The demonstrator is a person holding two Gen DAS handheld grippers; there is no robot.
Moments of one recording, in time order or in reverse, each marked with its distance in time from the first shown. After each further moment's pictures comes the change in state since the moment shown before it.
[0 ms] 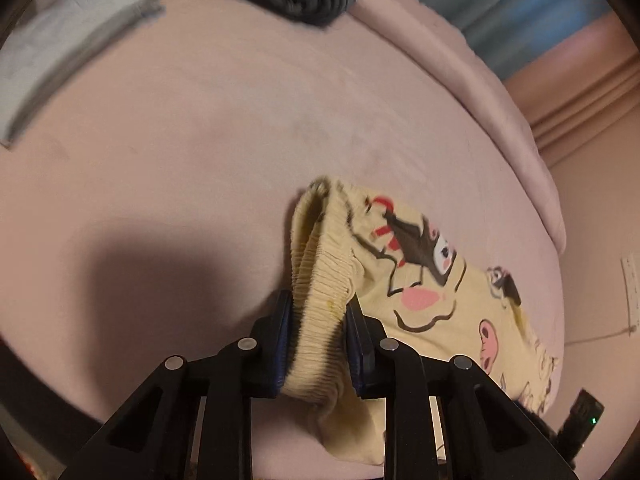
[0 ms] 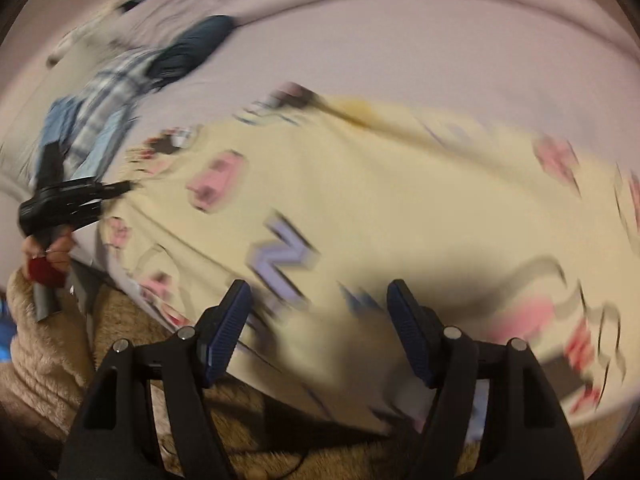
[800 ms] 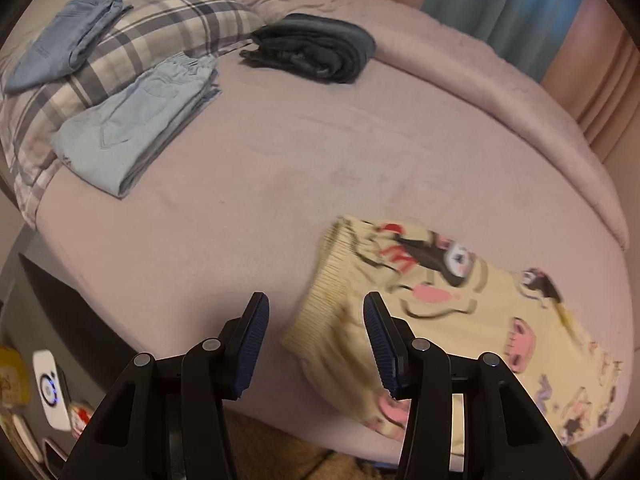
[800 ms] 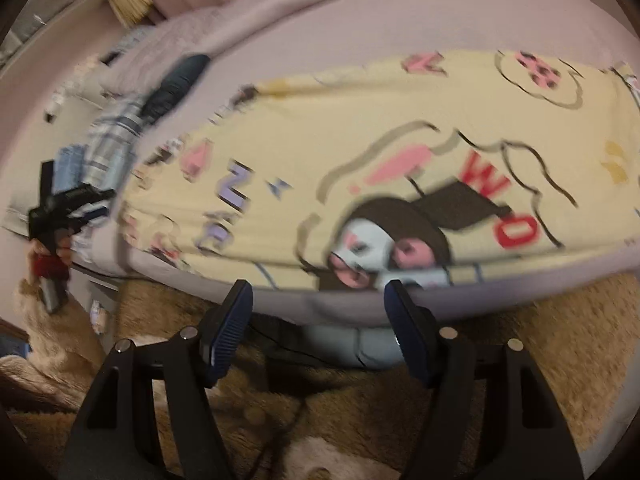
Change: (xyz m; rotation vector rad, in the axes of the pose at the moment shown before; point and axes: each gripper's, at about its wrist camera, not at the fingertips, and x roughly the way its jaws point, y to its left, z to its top) left arm -0.042 -0.047 -0.030 0.077 -0.143 0.301; right arm -0.056 -0.041 -0.067 0.141 -0.079 0.057
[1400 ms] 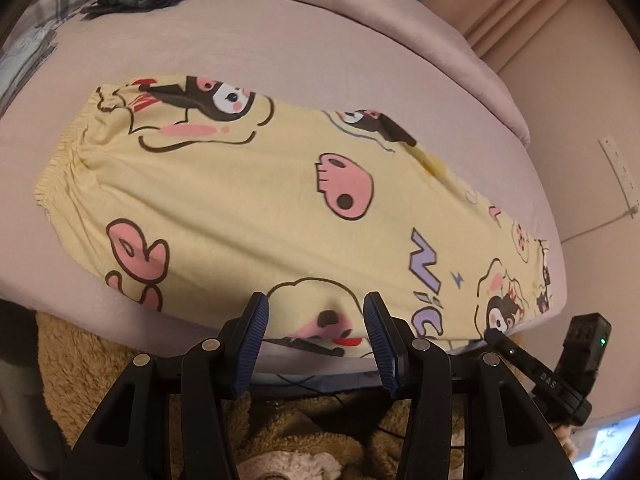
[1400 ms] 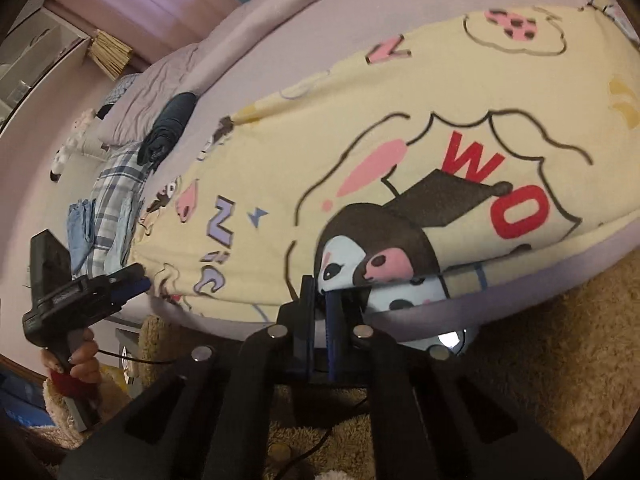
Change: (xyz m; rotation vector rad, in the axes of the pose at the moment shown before) left arm 0.002 -0.117 -0.096 0.217 0.231 -0.366; right arm -0.008 -0.020 -0.009 0.155 -0.062 0.058
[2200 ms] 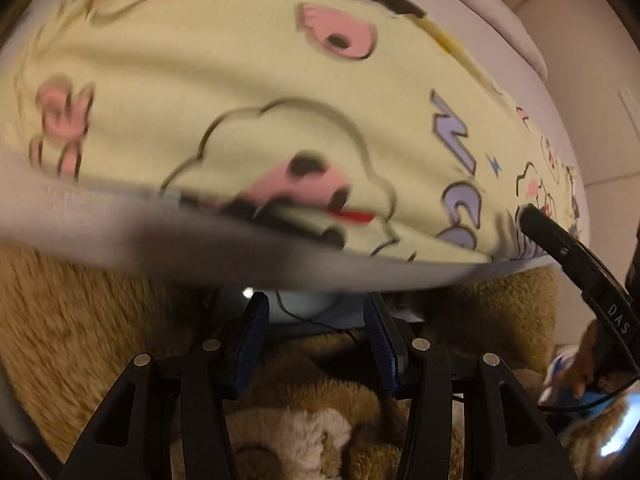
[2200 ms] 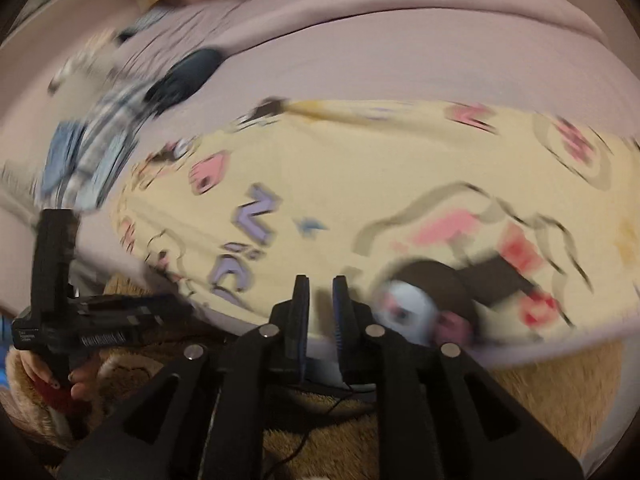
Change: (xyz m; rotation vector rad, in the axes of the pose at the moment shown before) left arm 0.059 -0.003 -0.056 0.006 0.226 0.049; right arm 0.044 0.079 0.018 -0.363 0.078 -0.106
